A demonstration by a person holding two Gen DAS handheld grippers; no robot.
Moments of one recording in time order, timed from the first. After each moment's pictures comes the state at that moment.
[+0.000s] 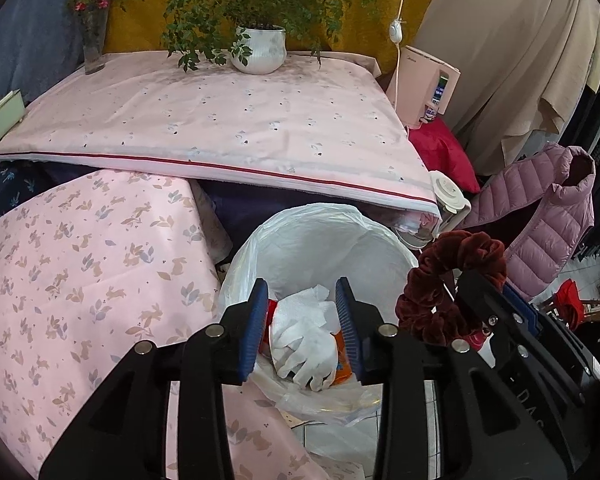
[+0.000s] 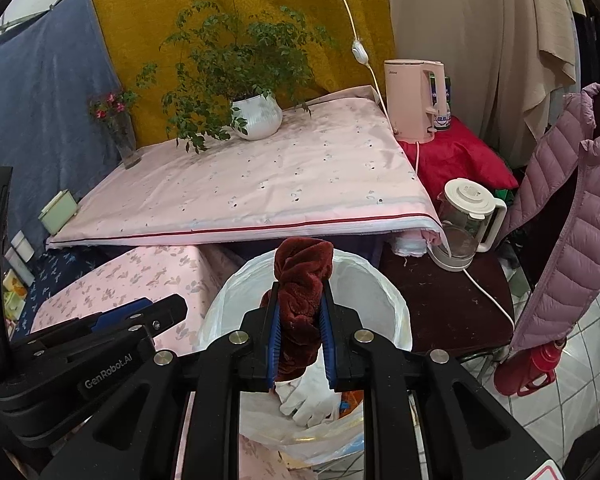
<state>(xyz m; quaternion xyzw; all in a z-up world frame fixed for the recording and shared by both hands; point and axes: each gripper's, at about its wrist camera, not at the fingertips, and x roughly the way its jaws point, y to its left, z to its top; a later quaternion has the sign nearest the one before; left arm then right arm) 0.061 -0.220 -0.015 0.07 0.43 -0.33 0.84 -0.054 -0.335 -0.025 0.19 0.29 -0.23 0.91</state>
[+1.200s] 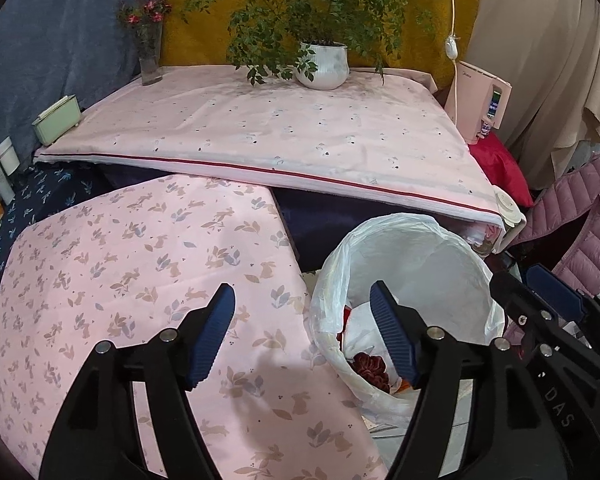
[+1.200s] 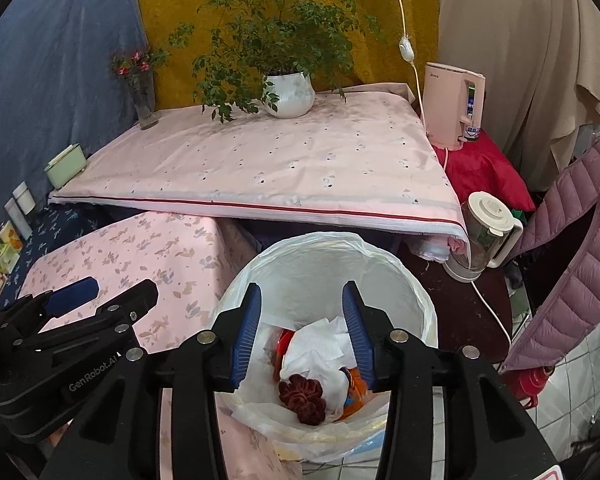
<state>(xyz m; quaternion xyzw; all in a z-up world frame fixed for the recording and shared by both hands) 0.072 -0.169 -0.018 0.09 0.39 -0.24 0.88 -0.022 -0.301 -0.026 0.12 0.33 -0.20 0.91</state>
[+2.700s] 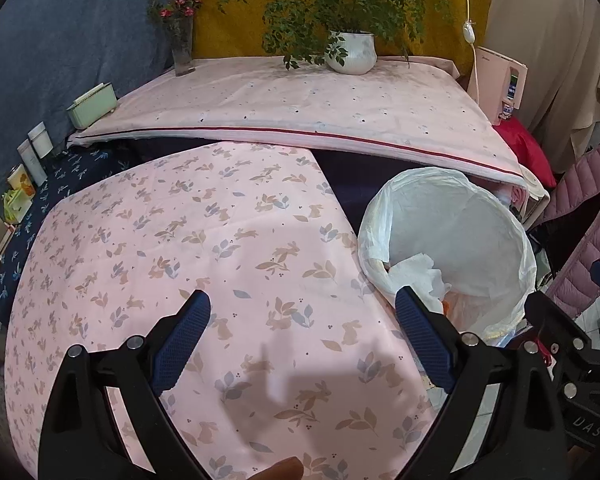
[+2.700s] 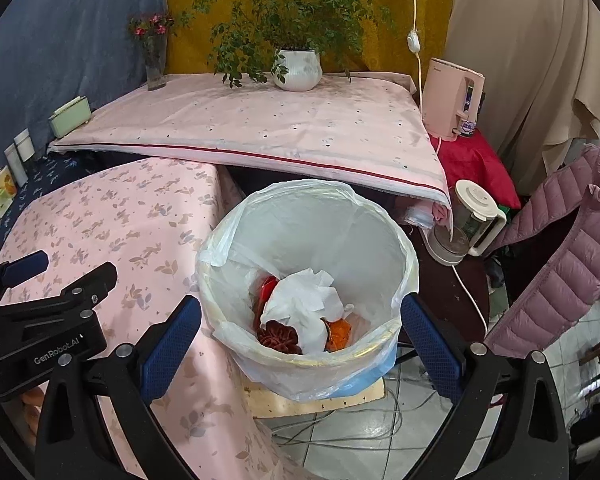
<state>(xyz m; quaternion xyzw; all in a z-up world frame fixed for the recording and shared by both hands) 0.026 -0.120 -0.047 0.10 0.39 -0.19 0.89 -0.070 -0.267 -0.054 0.07 0.37 -0.21 0.90</state>
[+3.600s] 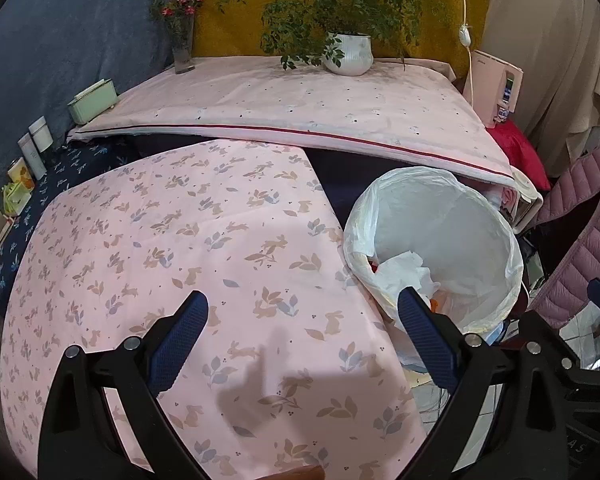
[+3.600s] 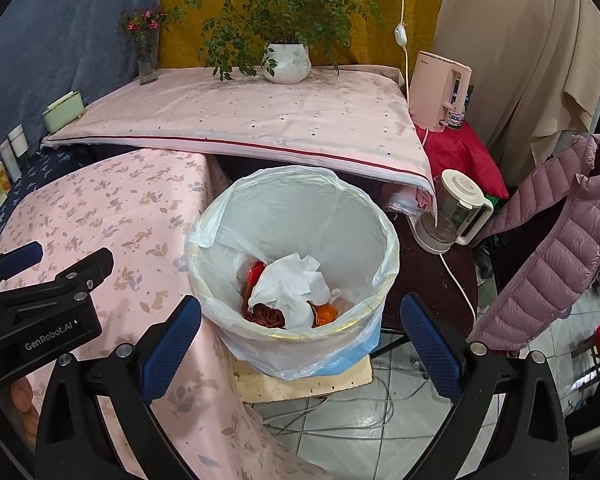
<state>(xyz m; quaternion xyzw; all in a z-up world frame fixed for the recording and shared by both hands) 0.011 -0.122 -0.043 0.09 0.39 -0.19 0.90 -0.089 -0.268 -0.054 0.07 0.38 -0.22 0.89</state>
